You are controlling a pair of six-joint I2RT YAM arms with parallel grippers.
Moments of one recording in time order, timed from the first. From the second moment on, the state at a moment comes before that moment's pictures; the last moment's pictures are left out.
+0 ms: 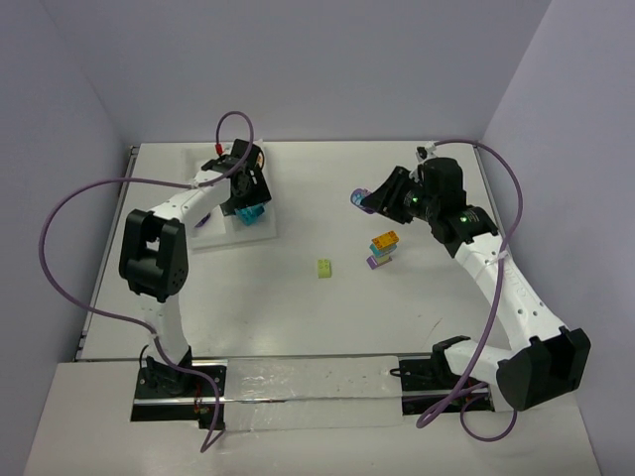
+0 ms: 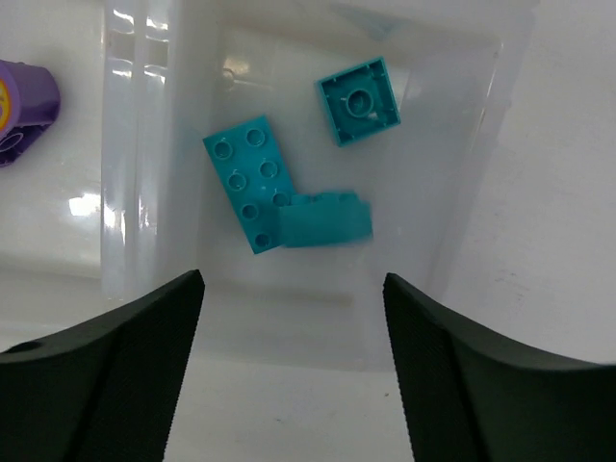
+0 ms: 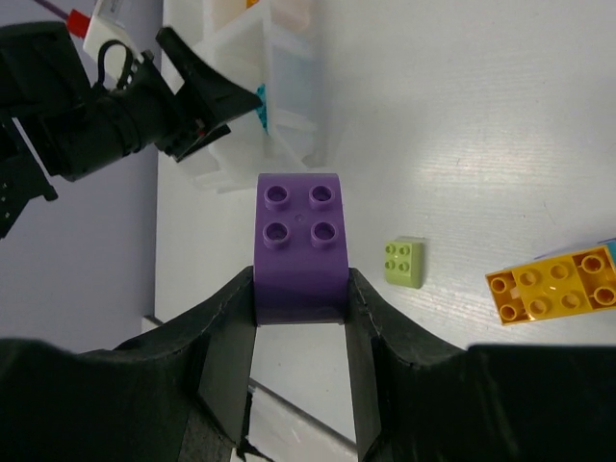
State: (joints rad) left arm -0.38 1.95 1.57 -0.67 -0.28 -0.65; right arm 0.28 1.16 1.11 -0.44 -0.29 0.72
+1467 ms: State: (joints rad) left arm -0.48 1.65 1.29 0.29 1.22 -0.94; right arm 0.33 1.29 1.20 -0.32 -0.85 0.59
